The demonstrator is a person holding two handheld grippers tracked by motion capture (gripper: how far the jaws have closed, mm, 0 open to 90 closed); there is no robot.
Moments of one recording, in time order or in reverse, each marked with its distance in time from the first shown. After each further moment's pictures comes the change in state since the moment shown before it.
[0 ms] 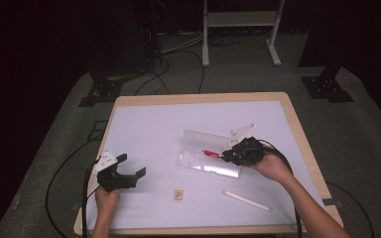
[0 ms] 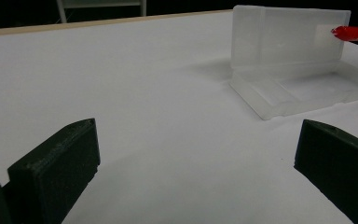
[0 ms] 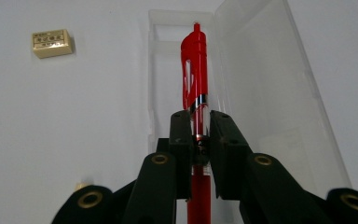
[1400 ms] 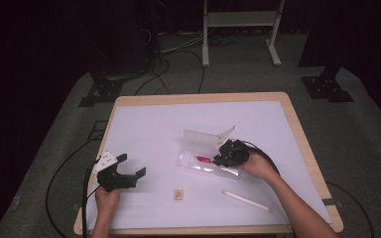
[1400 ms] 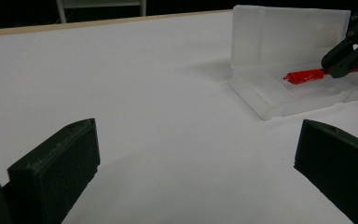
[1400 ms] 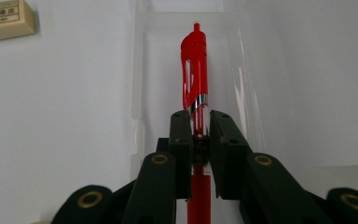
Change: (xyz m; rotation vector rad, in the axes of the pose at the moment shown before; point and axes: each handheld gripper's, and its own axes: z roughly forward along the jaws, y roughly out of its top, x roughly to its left) left arm 0.000 0.000 0.000 -0.001 -0.002 0.000; right arm -0.010 0.000 0.058 0.093 0.065 0.027
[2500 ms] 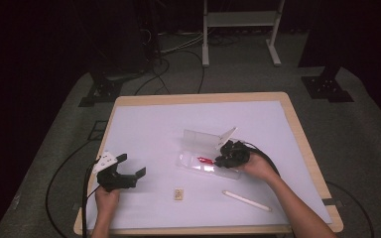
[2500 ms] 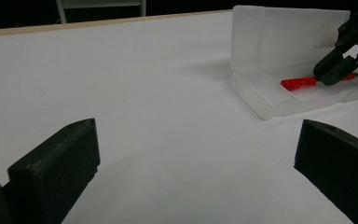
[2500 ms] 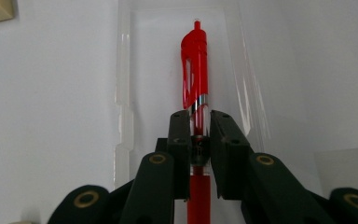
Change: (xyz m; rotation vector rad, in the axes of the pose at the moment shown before) left arm 0.000 0.000 0.000 -0.002 0.000 0.001; right arm -0.006 -0.009 0.010 0.016 0.019 0.042
